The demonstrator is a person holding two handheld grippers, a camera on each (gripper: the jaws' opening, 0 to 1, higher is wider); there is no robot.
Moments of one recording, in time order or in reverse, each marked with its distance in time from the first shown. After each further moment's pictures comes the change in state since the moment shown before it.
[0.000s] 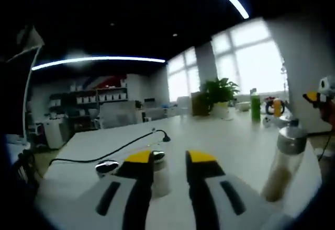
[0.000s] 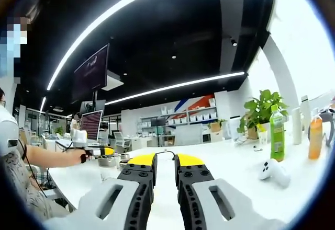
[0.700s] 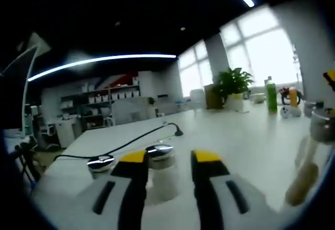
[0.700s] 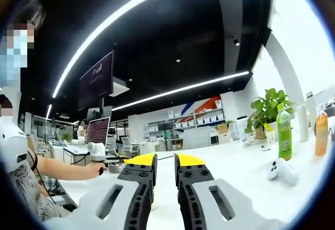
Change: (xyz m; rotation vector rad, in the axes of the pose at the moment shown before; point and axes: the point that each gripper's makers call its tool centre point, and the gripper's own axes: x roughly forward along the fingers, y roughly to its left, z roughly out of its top) left arm 0.017 -0.007 -0.020 -0.018 0.018 0.105; right arm 0.000 0.015 0.010 0.042 -0.033 0.056
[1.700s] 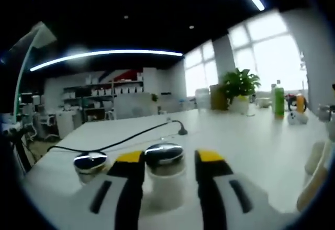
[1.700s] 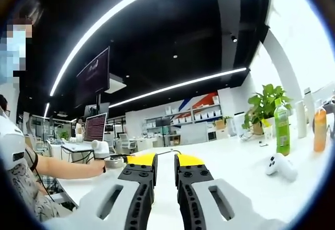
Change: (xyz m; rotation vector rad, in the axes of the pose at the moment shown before) left arm 0.035 0.014 -0.013 -0.069 0.009 0.018; right arm 0.000 -0.006 -0.014 0.006 0.037 -0.020
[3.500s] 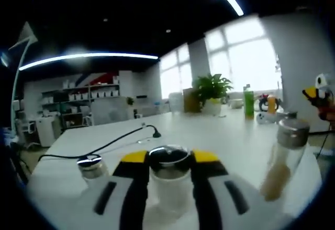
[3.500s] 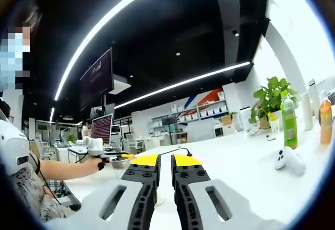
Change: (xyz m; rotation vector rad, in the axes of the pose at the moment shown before) left arm -0.056 -0.025 0.021 0.018 -0.020 -0.232; right arm 0.002 0.008 -0.005 0.049 0.011 0.046
